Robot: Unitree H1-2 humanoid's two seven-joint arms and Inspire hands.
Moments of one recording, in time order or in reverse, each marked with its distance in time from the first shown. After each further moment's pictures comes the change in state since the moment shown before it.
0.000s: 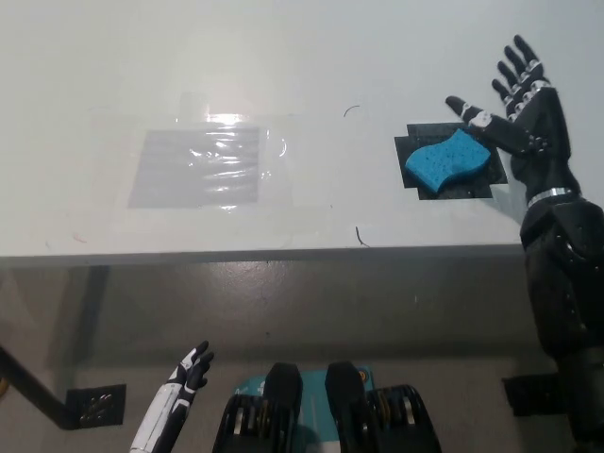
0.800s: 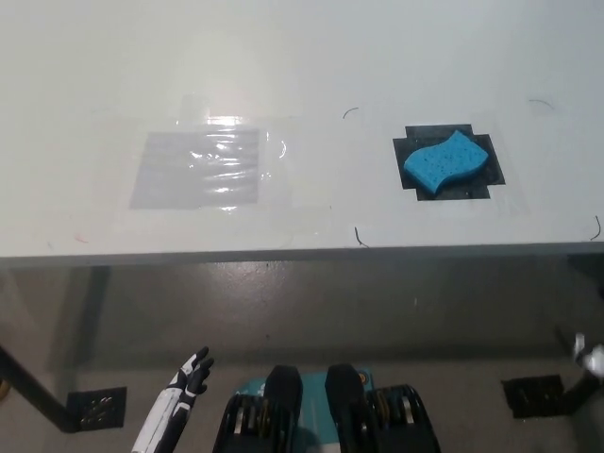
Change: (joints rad) left_arm 0.001 0.000 -0.003 0.034 0.000 0.000 -0.001; right_arm 0.896 -0.092 0.046 -0.786 0.167 0.015 0.031
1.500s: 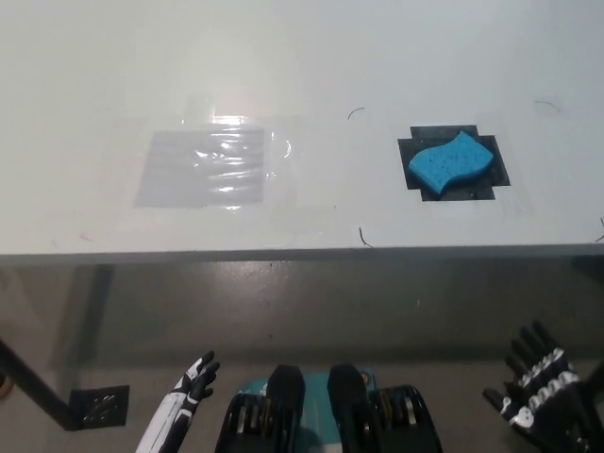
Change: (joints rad) left_arm 0.006 0.004 -0.003 0.023 -0.024 -0.061 -0.035; right_arm -0.064 0.085 0.060 0.430 0.058 -0.066 0.191
